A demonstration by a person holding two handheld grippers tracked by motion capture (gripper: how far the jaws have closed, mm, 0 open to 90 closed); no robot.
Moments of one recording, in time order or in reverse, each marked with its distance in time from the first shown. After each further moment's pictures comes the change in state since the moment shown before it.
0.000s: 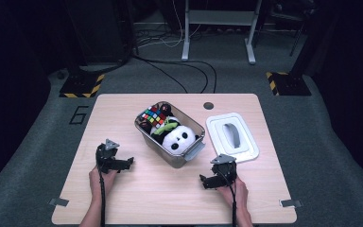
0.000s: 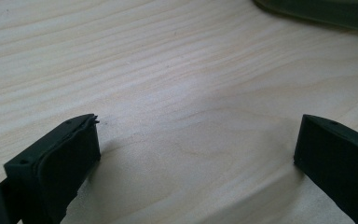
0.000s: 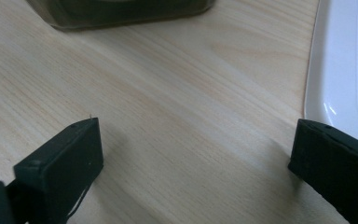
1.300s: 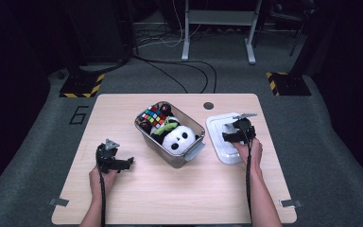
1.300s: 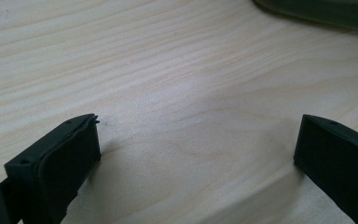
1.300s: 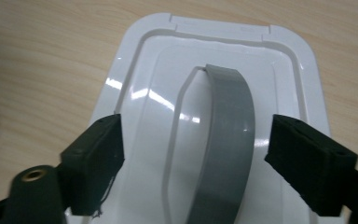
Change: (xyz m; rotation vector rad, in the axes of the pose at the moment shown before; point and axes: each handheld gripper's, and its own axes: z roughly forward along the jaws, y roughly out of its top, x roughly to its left) left arm 0.000 0.000 0.000 0.000 -0.001 0.000; right arm -0.133 0.085 0.008 0.024 -0.185 0.181
